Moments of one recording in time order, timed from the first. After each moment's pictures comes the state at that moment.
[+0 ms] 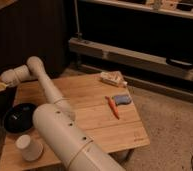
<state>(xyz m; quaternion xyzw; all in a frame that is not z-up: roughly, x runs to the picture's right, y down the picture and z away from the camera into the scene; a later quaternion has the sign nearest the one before) -0.529 -0.005 0.719 -0.44 -0.69 0.00 0.58</state>
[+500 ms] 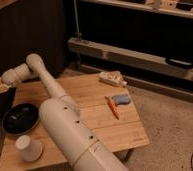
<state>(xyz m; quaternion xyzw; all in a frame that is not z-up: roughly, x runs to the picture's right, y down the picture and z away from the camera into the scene) -0.531 0.008 0.711 -0.43 -0.68 -0.03 0.60</state>
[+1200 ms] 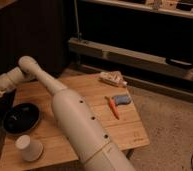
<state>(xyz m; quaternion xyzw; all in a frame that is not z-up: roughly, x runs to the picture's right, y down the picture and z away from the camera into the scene) -0.540 0.043 0.706 -0.43 -0.64 -0.05 0.64</state>
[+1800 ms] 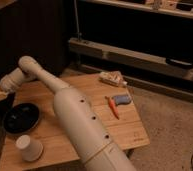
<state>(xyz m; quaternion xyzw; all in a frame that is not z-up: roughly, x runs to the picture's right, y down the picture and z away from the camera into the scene) -0.525 0.036 0.754 -0.42 -0.58 -0.04 0.69</state>
